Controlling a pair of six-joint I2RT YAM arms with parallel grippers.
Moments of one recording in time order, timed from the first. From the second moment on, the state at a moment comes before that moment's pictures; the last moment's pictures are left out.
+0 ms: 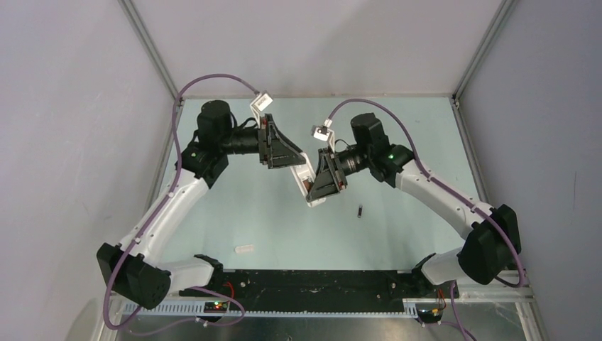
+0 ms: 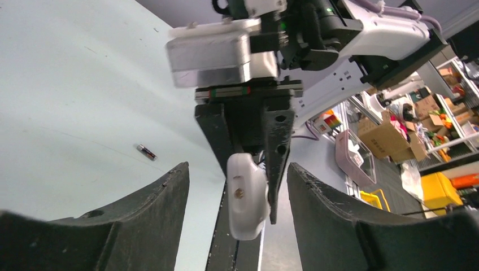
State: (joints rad) left arm -0.40 1.21 1.21 -0.18 1.03 -0.47; right arm 0.64 1.41 1.21 -0.24 -1.22 0.31
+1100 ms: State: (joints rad) left arm -0.42 1.25 1.15 -0.22 1.14 -0.44; right arm 0.63 1.48 1.29 -0.45 -1.13 0.21
